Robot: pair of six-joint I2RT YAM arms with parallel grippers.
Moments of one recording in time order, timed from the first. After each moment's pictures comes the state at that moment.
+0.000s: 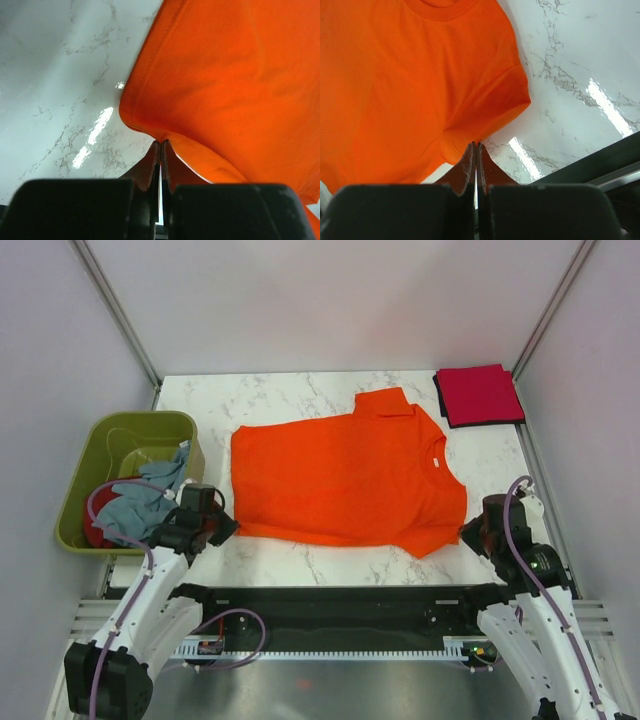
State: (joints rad) left arm -0.18 0.80 0.51 -0.63 -0.05 -0.90; right arm 0.20 0.52 0.70 -1.01 0.24 0.94
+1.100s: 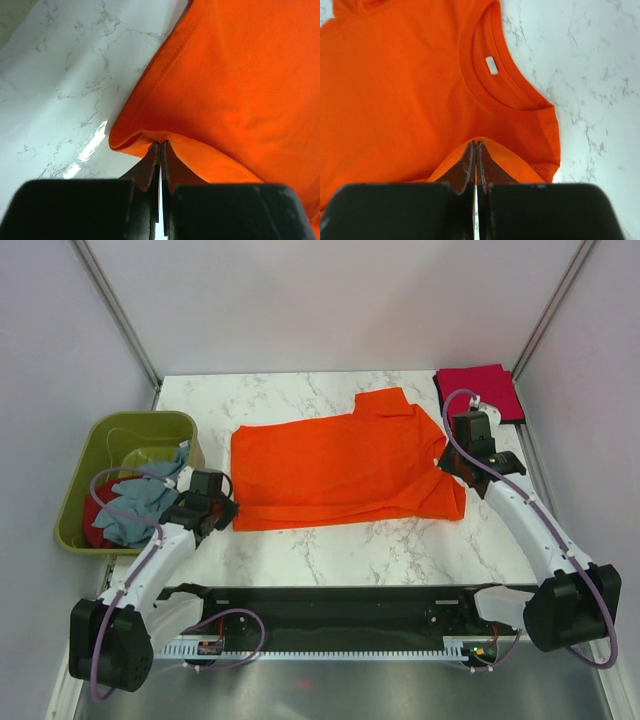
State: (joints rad) left arm -0.20 1.00 0.57 -0.49 -0.19 -0.99; right arm 0.20 1.21 1.01 -0.60 0.27 0.55
